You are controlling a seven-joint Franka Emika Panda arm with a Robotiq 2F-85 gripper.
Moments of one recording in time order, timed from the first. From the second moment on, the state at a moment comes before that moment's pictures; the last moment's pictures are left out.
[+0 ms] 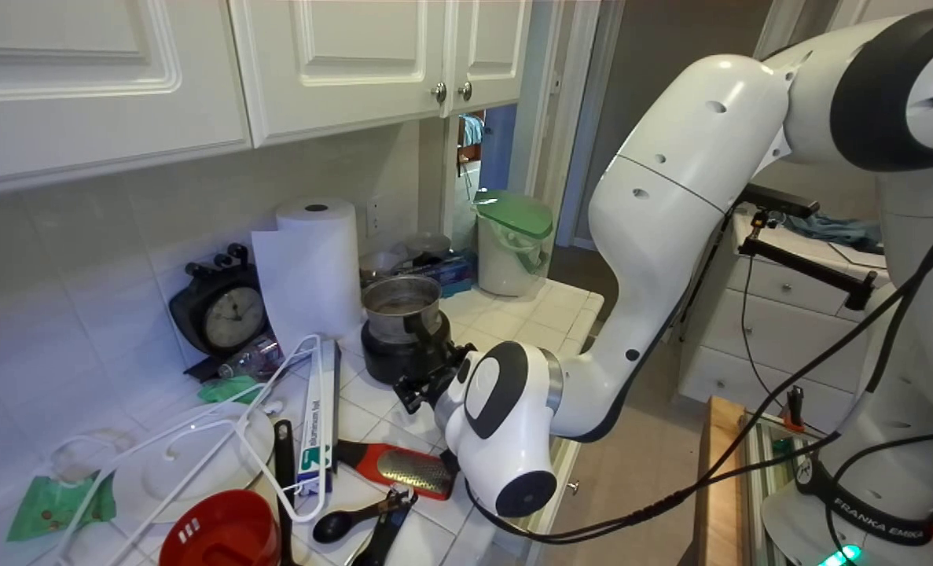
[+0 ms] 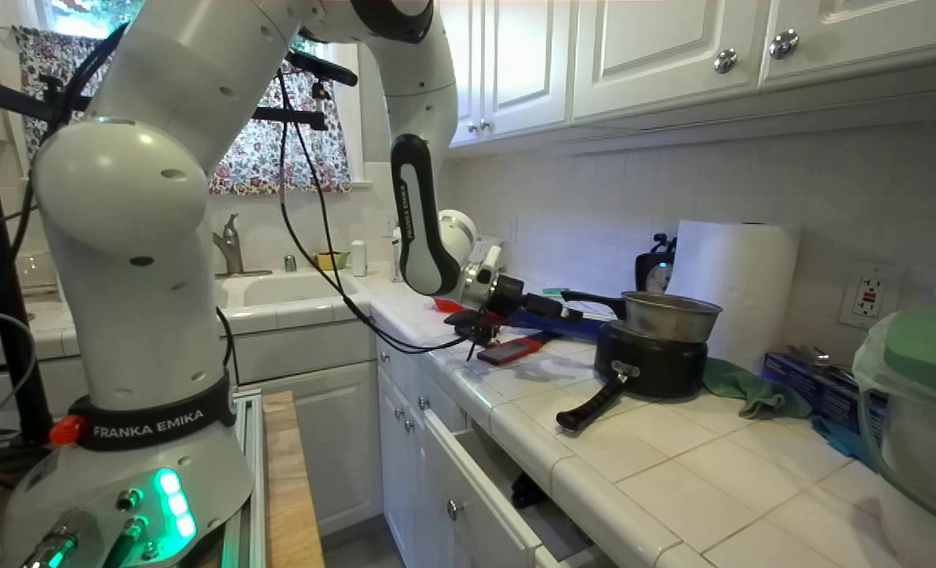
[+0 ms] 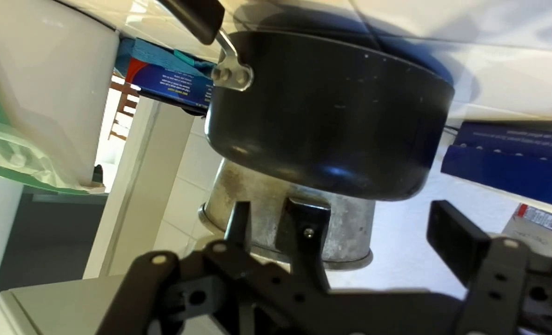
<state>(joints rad) 0.21 0.54 0.26 -2.20 -1.95 1.86 2.37</state>
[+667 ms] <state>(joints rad) 0.19 0.46 0.26 -2.20 -1.75 1.96 2.14</state>
